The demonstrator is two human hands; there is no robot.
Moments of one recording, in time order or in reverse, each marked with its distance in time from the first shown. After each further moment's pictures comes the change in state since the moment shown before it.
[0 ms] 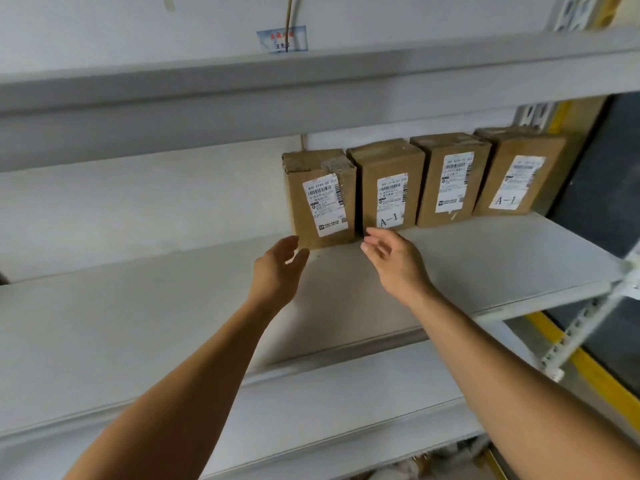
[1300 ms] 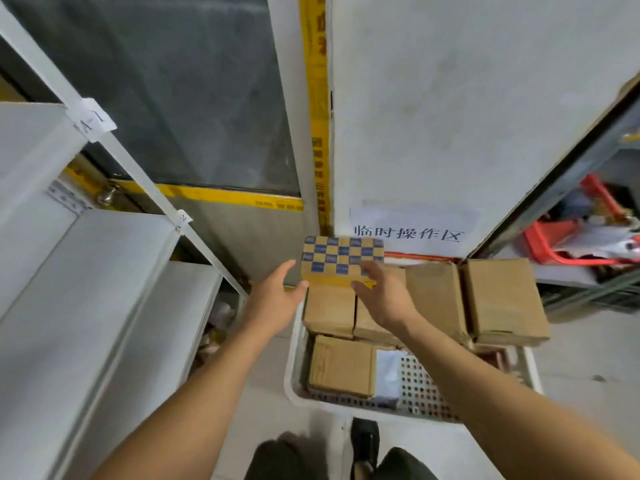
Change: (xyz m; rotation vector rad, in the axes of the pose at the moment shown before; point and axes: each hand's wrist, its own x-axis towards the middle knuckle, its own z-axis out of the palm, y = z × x) left_hand -0.479 0.124 0.371 0.297 -1.252 0.455; right_hand -0.631 0.189 -0.287 -0.225 0.773 0.905
